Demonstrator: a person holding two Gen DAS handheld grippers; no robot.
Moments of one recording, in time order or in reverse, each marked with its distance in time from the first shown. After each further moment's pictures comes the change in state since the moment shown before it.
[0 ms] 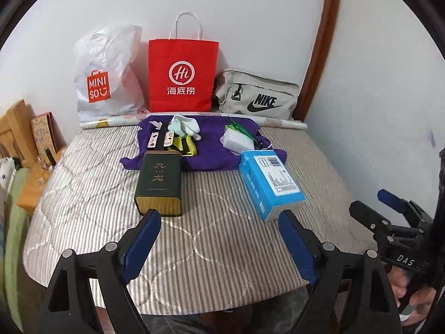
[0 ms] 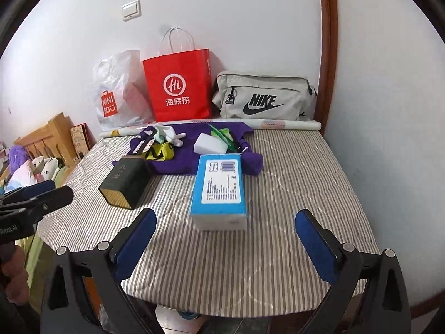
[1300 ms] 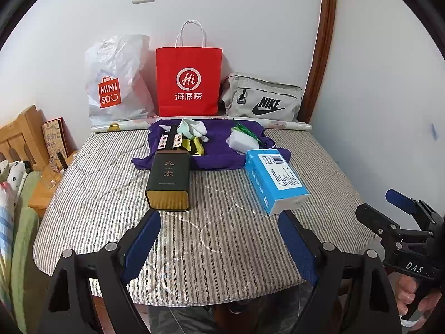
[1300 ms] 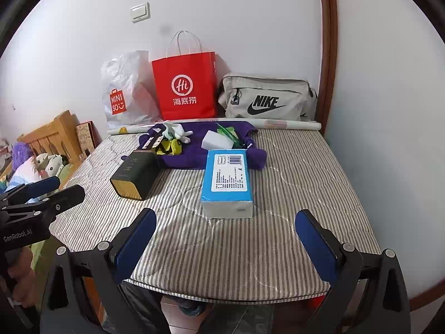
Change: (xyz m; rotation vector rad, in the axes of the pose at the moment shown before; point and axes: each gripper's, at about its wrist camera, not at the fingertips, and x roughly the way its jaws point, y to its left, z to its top) left arm -0.021 -0.004 -0.018 0.011 -0.034 0.037; right arm -0.024 0.008 -0.013 -0.020 -0.018 0.010
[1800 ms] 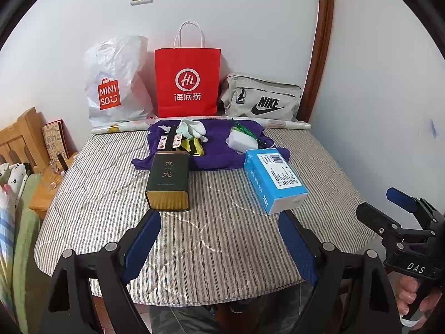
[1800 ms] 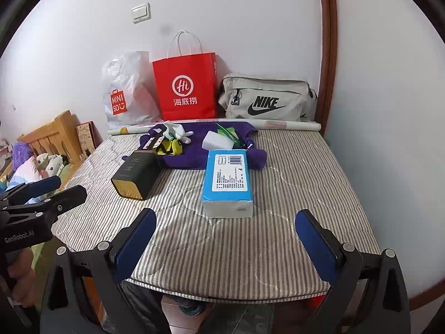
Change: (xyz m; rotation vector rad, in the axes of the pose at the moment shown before) left arm -0.001 -0.002 0.000 0.012 0.001 0.005; right arm -0.003 0.001 0.000 -0.003 -0.004 0.004
